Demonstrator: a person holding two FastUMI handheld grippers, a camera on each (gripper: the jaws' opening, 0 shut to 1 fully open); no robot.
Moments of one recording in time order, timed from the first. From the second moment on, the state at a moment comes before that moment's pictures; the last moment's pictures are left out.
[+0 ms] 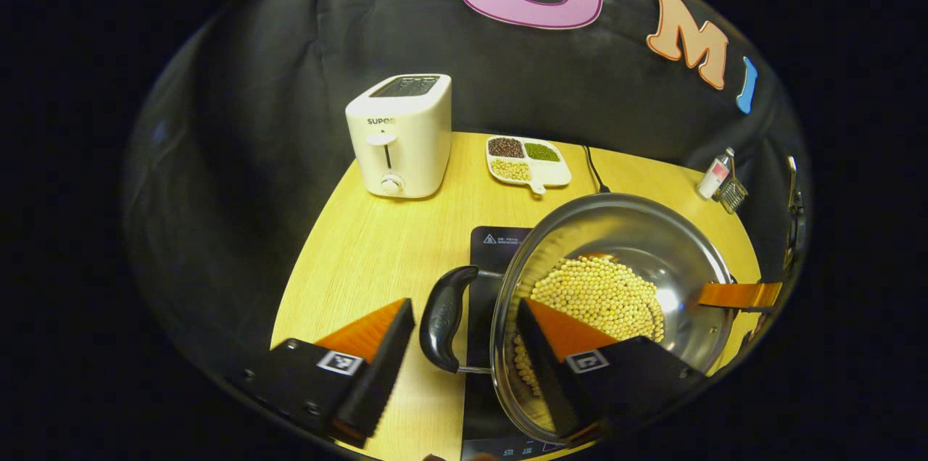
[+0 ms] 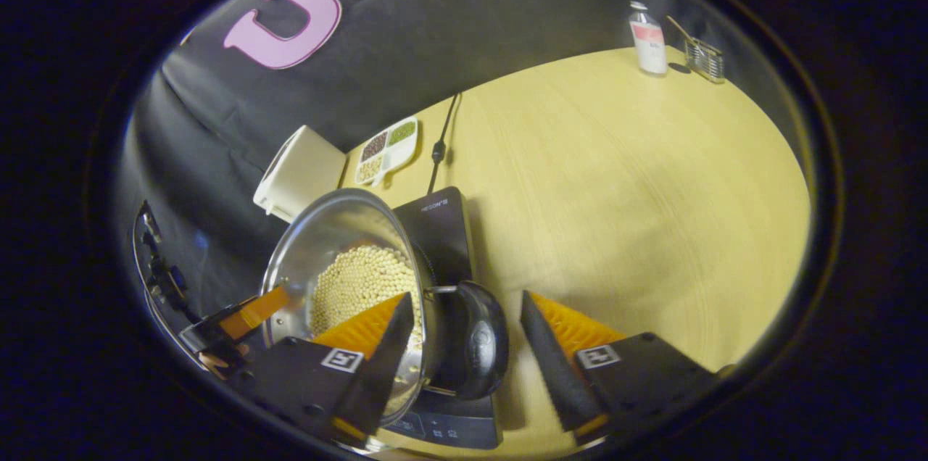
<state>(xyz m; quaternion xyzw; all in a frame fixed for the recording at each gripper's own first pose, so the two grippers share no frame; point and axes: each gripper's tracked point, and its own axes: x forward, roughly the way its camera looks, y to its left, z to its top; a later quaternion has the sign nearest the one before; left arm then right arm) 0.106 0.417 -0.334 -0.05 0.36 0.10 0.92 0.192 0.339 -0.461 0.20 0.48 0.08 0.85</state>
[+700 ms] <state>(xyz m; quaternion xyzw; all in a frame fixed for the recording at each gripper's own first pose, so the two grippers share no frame) 0.083 0.339 -0.218 -0.02 0.25 0.10 0.96 0.185 0.247 -0.317 0.17 0.30 0.08 0.94</state>
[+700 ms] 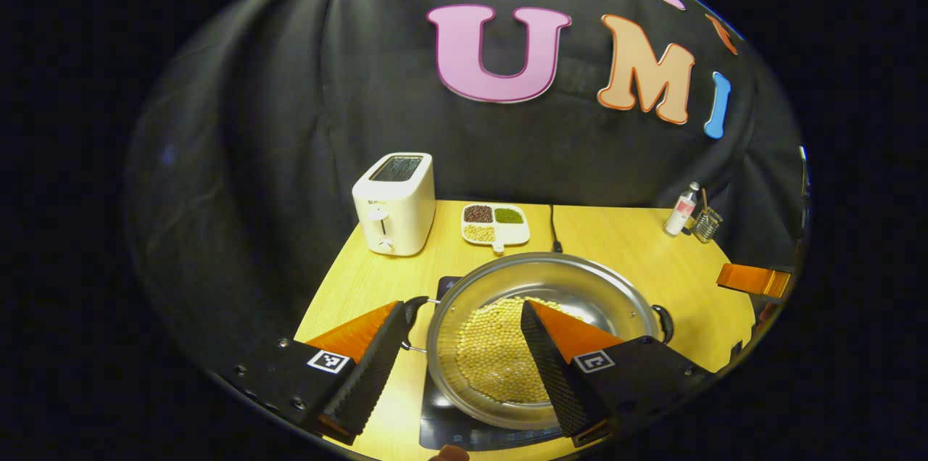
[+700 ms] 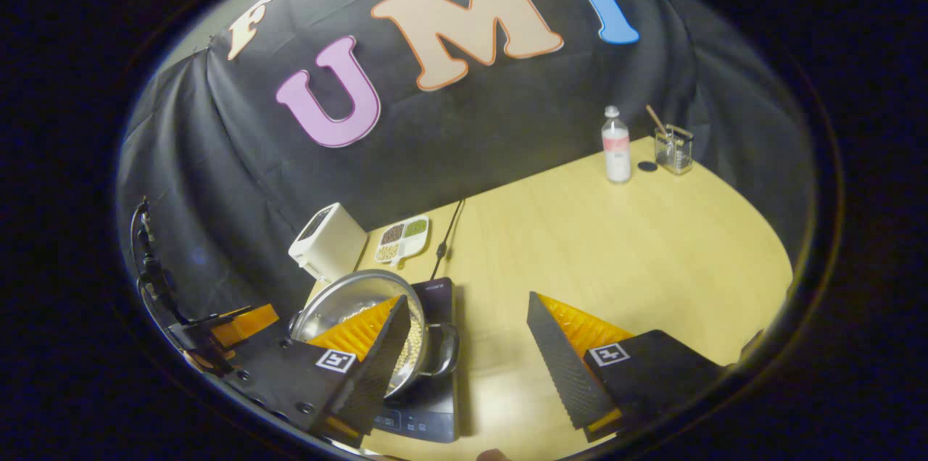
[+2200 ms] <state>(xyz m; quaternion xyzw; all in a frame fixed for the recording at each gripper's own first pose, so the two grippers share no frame) 0.018 -0.018 -0.034 0.03 0.00 0.09 1.00 0.059 -0.023 -0.081 0.06 0.04 0.11 0.99</state>
